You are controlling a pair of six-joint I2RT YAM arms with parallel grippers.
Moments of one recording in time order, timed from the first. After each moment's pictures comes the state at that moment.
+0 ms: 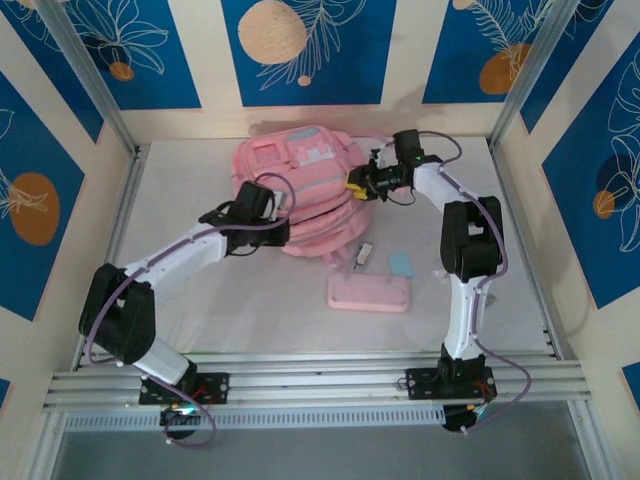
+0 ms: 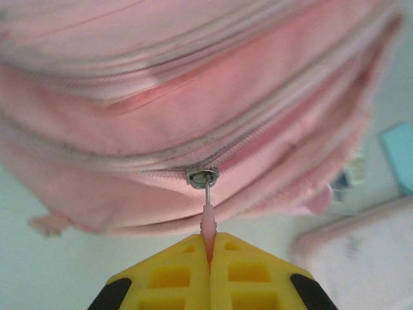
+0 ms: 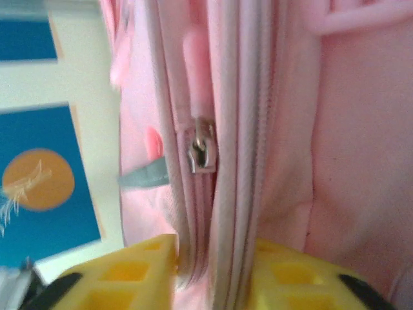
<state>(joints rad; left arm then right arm) -0.56 1.54 1.11 -0.44 0.17 -0.39 0.16 2.12 1.69 -0.53 -0.87 0.66</state>
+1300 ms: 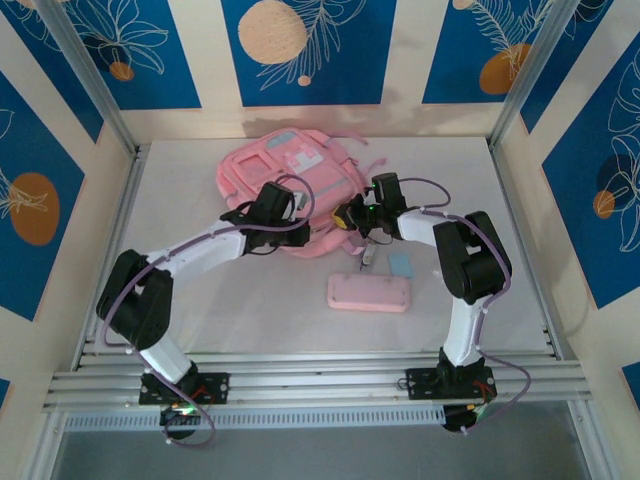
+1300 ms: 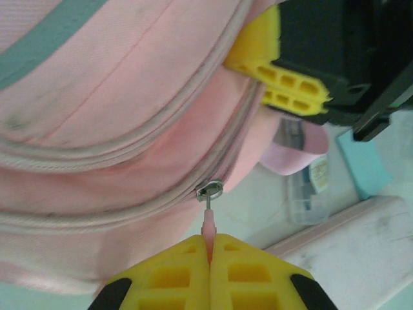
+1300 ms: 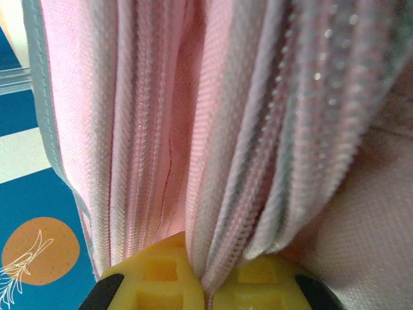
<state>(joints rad) -0.60 1.64 1.15 -0.37 0.18 -0.43 0.33 1.92 1.10 0.11 -0.61 1.19</state>
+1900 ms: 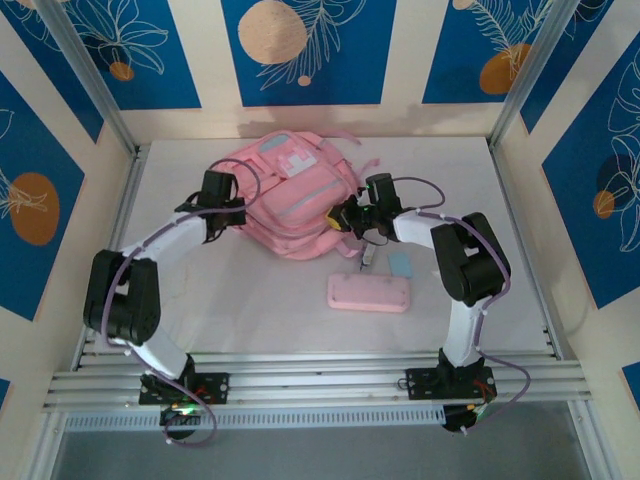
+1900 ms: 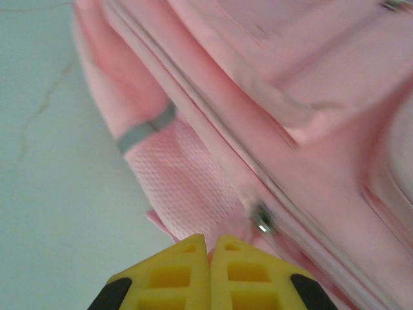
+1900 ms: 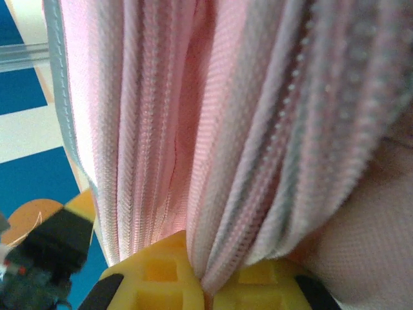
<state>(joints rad) -0.24 1.65 1.10 -0.31 -0.16 -0.25 0.38 1.91 1.10 0.12 -0.63 1.19</state>
